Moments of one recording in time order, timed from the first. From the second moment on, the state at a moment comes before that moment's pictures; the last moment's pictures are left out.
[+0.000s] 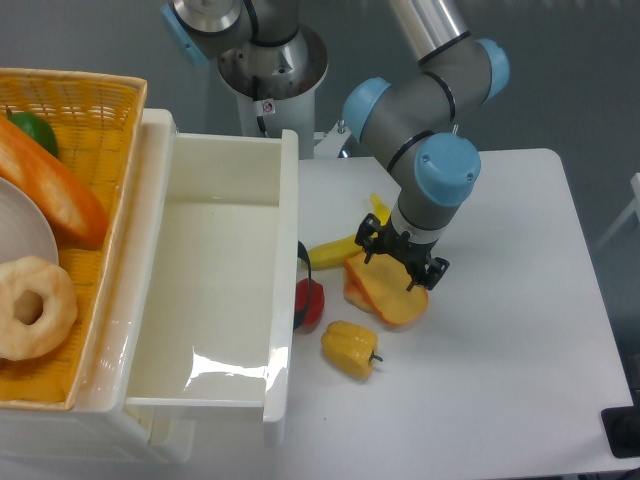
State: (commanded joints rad) arm 2.66 -1.94 -1.78 -1.10 1.48 1.23
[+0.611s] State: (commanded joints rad) arm 2.65 -1.94 -1.83 -1.10 1.50 1.23
